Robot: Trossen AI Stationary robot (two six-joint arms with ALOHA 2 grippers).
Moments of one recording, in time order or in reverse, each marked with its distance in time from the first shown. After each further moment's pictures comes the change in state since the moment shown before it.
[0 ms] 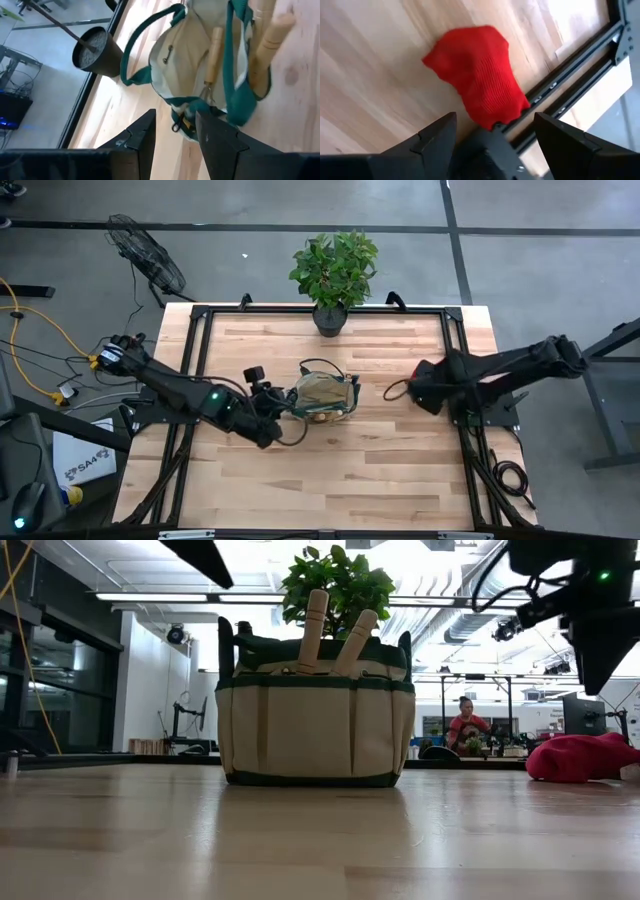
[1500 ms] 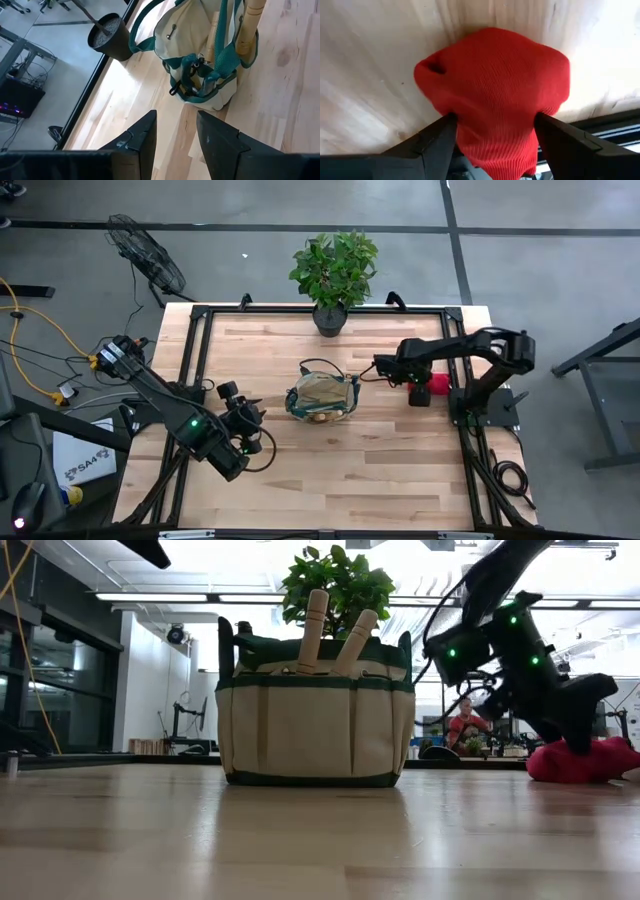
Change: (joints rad) left arm -0.252 0.000 0.000 -0.323 -0.124 -0.465; right arm -0.410 0.462 0.000 0.250 -0.196 -0.804
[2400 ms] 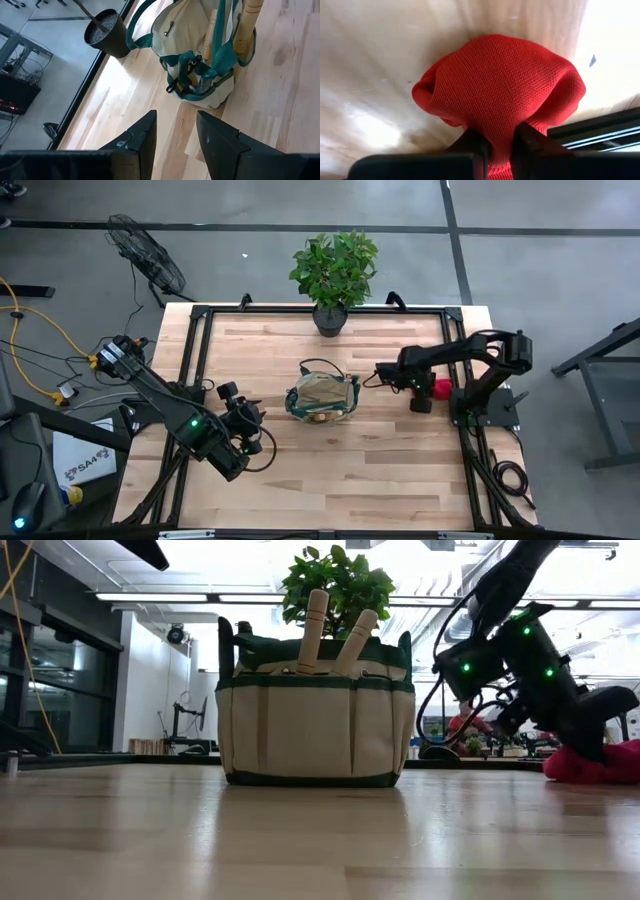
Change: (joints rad) left arm 0.000 0.000 0.000 0.005 0.019 -0.011; right arm 0.033 0.030 -0.079 0.061 -0.054 0.119
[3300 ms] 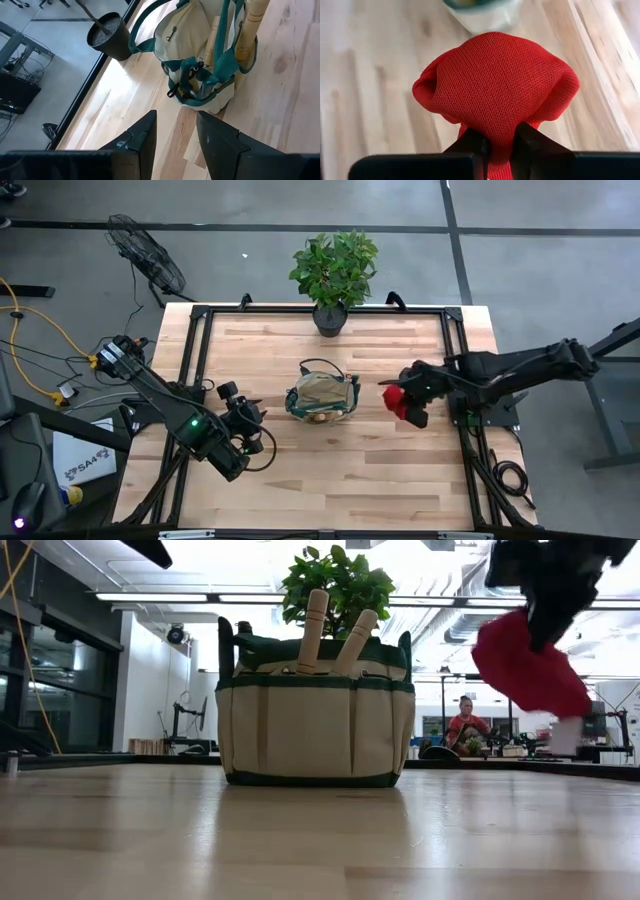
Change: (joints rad) left arm 0.002 0.000 0.000 0.010 -0.022 -0.019; right arm 0.333 -0.652 0.007 0.340 -0.123 0.376
